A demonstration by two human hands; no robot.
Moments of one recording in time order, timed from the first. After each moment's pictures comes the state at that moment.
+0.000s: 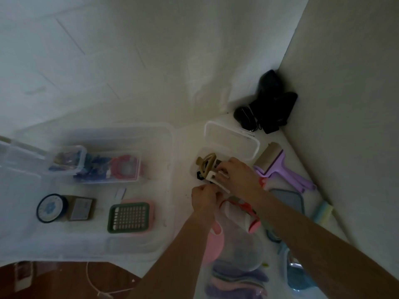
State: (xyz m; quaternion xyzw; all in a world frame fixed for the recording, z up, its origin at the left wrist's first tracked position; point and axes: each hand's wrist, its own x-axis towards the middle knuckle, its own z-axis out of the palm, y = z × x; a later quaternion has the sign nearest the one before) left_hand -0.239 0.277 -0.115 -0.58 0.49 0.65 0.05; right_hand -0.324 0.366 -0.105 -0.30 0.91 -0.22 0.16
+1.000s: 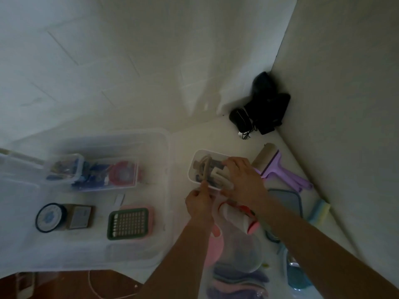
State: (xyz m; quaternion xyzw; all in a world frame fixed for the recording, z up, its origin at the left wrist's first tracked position) left_hand -0.229 0.279 -0.145 -0.59 0.51 0.62 -0.03; right_hand -0.319 0.389 -0.101 -0.32 0.93 -0.15 0.13
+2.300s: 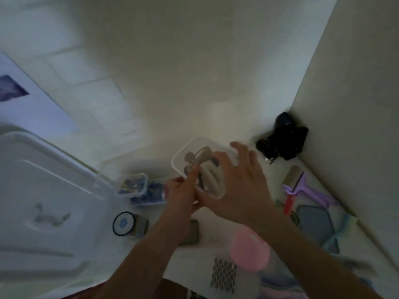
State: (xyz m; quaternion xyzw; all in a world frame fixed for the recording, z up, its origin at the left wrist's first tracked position) left_hand -0.145 0.133 0.103 -0.39 0.53 0.75 -0.04; right_hand -0.187 0.265 0.131 -0.29 0.91 -0.27 -0.12
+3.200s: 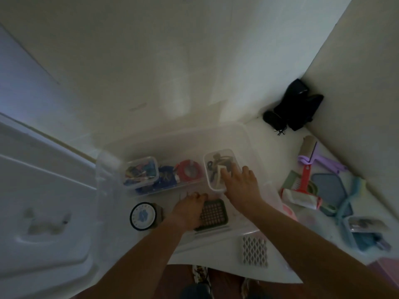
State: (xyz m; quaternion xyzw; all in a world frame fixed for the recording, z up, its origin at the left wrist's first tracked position) left_hand -0.109 -0.008 -0.092 0.07 0.93 0.16 0.32; right_hand -0.176 0.167 -0.050 -0.23 0.97 0.05 0.09
